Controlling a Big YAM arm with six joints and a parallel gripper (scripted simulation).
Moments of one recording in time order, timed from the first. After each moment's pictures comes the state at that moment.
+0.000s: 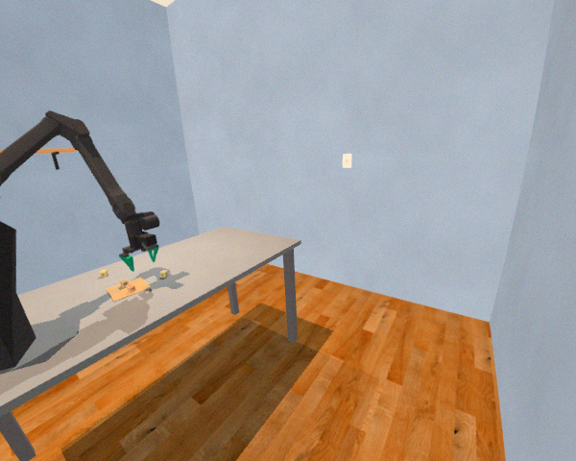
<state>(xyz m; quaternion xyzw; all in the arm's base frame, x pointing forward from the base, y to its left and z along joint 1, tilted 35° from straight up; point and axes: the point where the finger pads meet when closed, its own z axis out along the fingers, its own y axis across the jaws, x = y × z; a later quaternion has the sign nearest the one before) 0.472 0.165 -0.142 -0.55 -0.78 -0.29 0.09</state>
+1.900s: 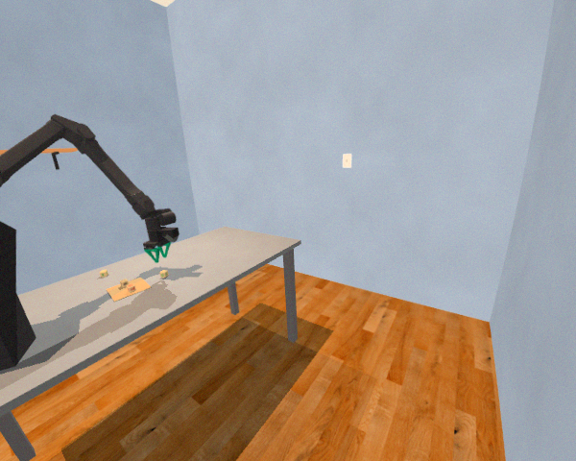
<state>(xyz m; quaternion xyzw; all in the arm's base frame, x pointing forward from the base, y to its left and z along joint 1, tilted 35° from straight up) 0.550 0.186 -0.117 -0.42 -0.86 -0.30 0.05</state>
